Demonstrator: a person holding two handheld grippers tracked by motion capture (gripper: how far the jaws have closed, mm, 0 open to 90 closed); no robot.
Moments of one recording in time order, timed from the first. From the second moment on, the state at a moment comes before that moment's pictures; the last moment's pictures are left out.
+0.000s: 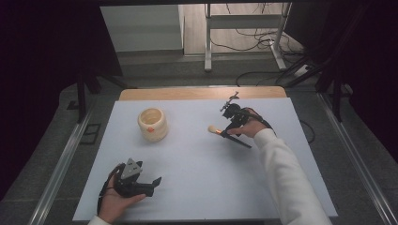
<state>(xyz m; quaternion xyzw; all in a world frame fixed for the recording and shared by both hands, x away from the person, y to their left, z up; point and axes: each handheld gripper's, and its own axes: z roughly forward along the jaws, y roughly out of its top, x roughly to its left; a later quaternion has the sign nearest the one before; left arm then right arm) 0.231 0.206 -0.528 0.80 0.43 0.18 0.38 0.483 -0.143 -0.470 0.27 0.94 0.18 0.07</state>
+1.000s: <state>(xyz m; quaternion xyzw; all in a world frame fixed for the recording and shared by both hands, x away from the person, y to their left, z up) 0.232 0.207 -0.529 0.80 0.43 0.18 0.38 0.493 -0.116 -0.492 0.25 0.96 0.12 0.05</state>
